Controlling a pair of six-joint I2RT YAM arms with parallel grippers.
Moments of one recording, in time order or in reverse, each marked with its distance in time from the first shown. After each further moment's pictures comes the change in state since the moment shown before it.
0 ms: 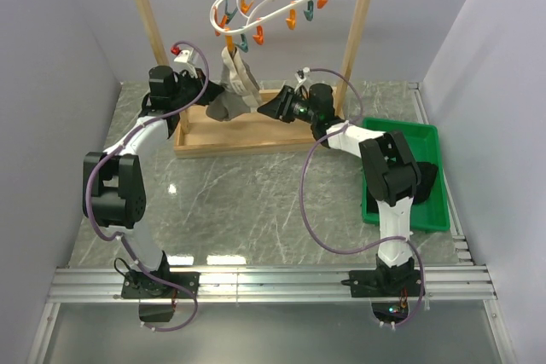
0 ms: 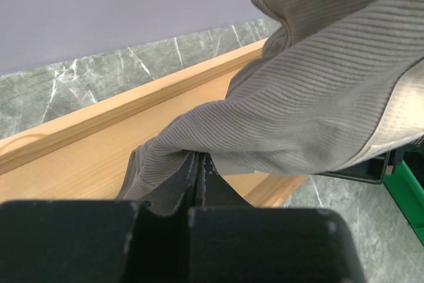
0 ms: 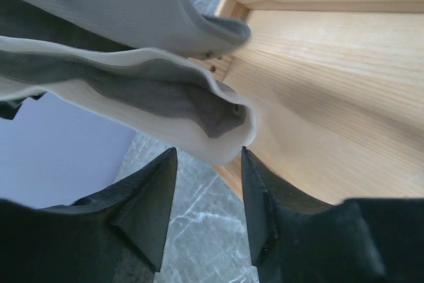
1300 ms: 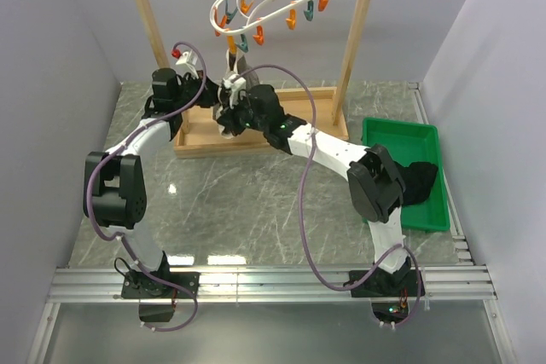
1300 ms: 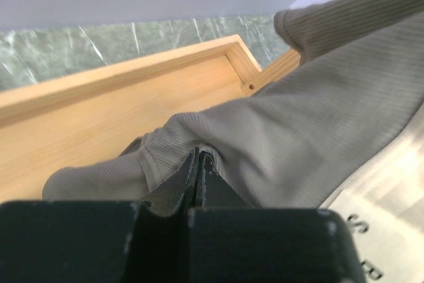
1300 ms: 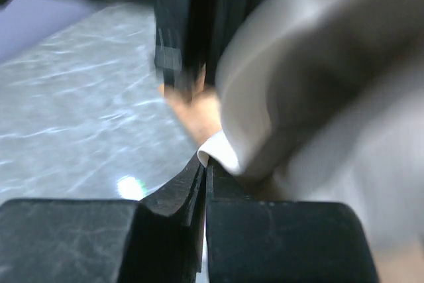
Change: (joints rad) left arm -0.018 -0.002 -0.021 0.036 0.049 -0.197; right arm 0.344 -0.059 0.251 -0.414 0.287 -0.728
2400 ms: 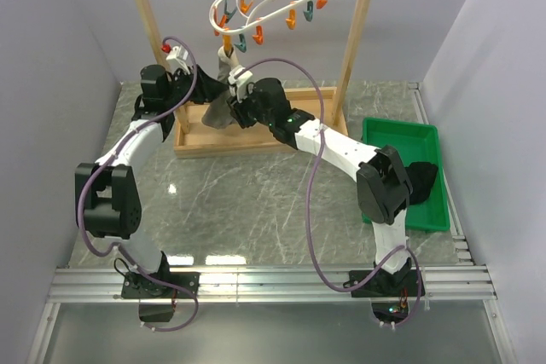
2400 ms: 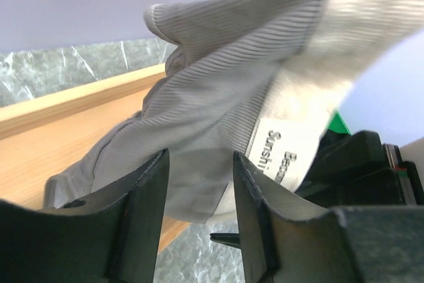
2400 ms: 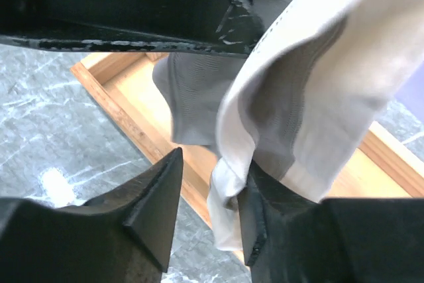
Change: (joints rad) left arm 0.028 -0.082 -0.014 -0.011 0.042 -0.034; right arm -0.014 -0.034 0.049 -0.145 0.207 -0.196
